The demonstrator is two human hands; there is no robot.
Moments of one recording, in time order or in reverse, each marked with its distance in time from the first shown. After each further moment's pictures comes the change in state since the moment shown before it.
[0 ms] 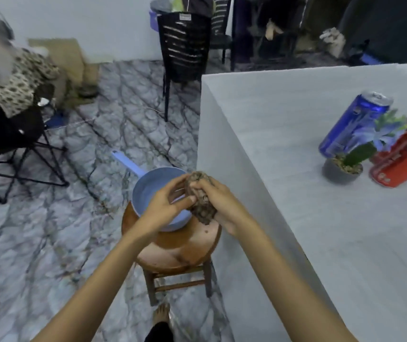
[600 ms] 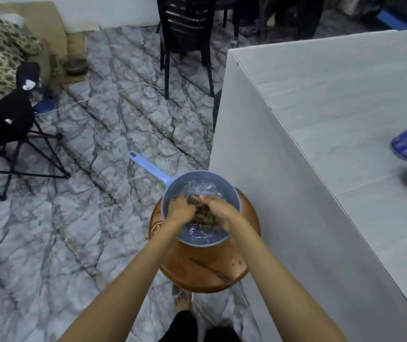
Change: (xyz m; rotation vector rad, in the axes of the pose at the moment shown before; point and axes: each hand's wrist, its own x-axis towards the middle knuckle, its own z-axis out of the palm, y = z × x) left_hand 0.104 -0.100 -0.062 0.479 0.043 -0.488; right_hand 0.139 0.059 0.068 -0.161 0.094 0.408
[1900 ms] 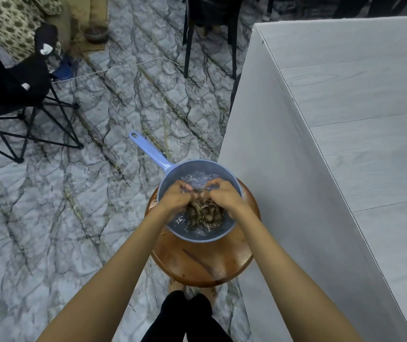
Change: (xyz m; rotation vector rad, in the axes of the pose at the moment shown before) left_hand 0.019 -0.007 0.004 -0.336 -0.036 -0.167; right_hand 0.023 -0.008 -0.023 -0.361 0.014 -0.208
